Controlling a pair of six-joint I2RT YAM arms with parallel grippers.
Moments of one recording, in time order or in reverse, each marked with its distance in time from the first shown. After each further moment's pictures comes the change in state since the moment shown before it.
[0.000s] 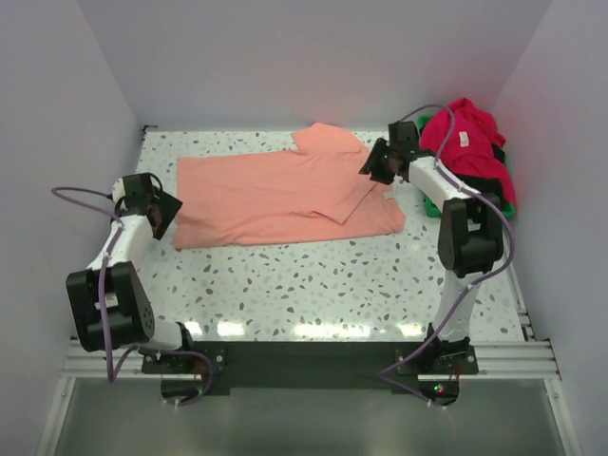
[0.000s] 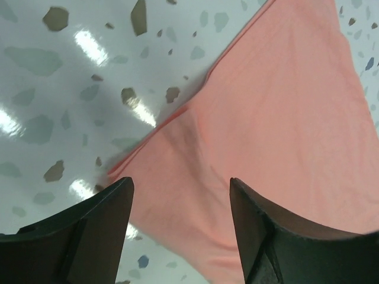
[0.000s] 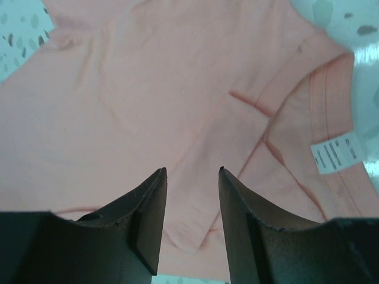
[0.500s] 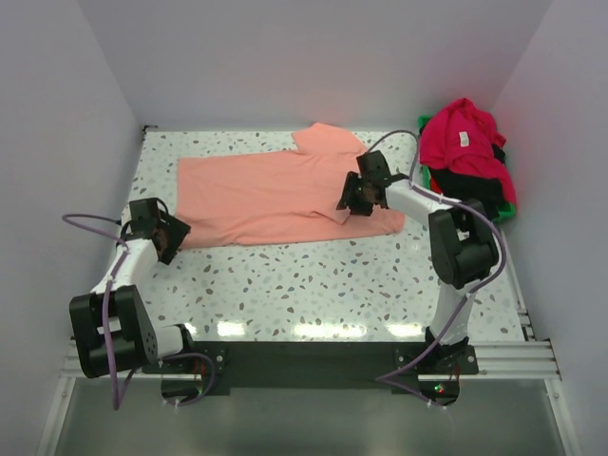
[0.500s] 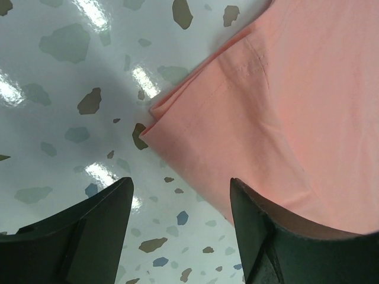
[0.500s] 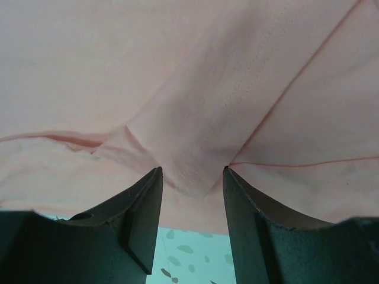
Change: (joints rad) left arm 0.000 -0.196 -0.263 -0.009 0.055 -0.024; right arm 0.174 -0.103 -0.296 0.041 0.031 -0.007
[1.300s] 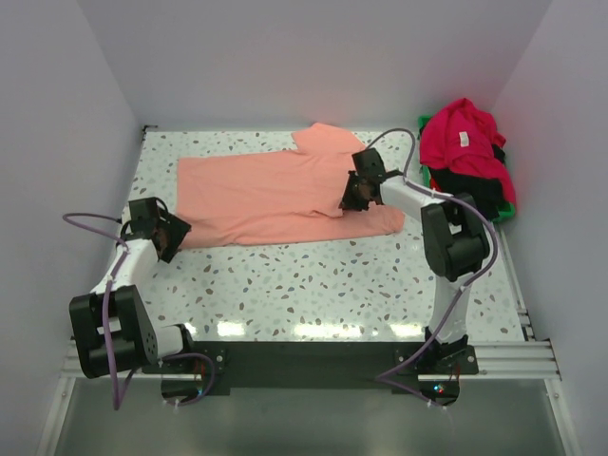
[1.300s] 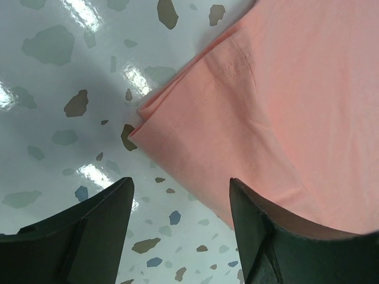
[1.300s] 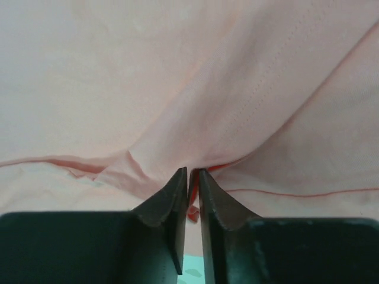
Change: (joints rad) left arm 0.000 -0.001 -0.002 0.021 0.027 0.005; right arm 0.015 0.080 0.058 0.013 0.022 0.034
